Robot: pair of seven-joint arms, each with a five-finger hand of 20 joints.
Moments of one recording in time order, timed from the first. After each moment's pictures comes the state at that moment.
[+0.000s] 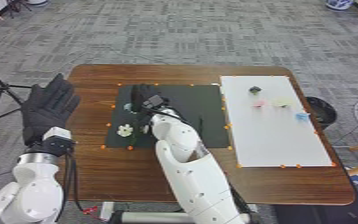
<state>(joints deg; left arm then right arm) 114.7 -57.7 -94.6 -114.9 24.2 11.0 20.0 -75.7 -106.3 65.6 -74.4 -168.2 -2.7 -0.3</state>
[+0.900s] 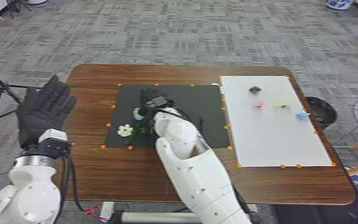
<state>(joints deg) 116.1 -58.1 -95.9 -115.2 23.4 10.9 20.8 -73.2 -104.5 63.8 -73.4 -168.2 -10.3 8.9</state>
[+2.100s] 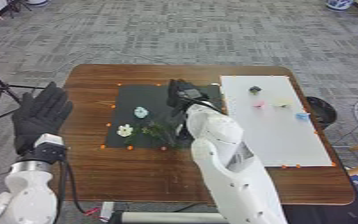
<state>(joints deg) 118.5 -61.0 -98.7 -115.7 23.7 10.2 18.8 -81.0 -88.9 61.4 -106.0 -151.4 -27.6 24.1</state>
